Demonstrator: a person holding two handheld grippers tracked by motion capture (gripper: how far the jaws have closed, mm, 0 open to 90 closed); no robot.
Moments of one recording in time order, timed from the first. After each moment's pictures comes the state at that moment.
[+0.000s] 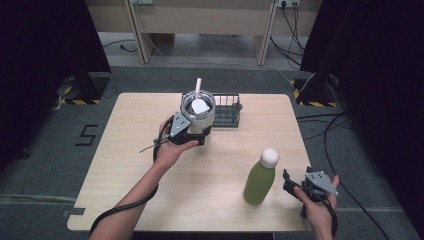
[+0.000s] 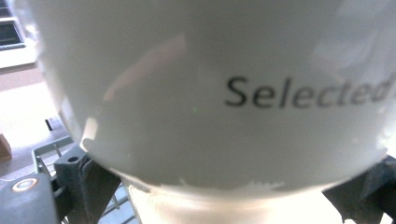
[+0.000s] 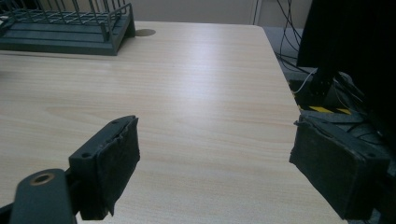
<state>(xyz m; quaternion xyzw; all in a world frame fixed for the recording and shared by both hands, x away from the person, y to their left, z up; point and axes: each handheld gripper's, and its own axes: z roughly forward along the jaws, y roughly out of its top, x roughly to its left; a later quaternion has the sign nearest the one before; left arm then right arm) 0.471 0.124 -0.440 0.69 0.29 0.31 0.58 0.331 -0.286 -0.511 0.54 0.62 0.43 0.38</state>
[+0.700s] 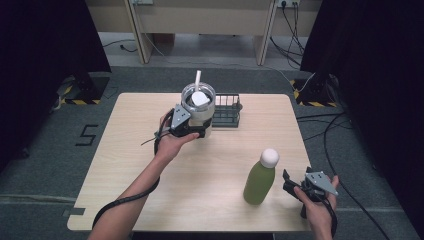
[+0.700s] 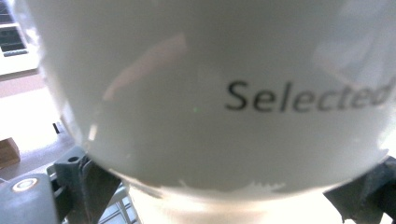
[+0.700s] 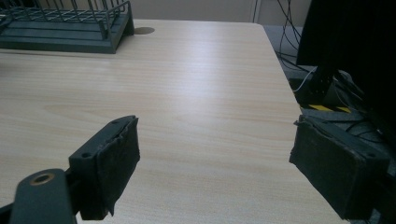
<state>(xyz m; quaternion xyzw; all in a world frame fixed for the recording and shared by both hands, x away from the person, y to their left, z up) 0.487 0.122 -0.426 0.68 0.29 0.32 0.58 0.331 -0.286 -0.513 0.54 0.62 0.42 0.38</state>
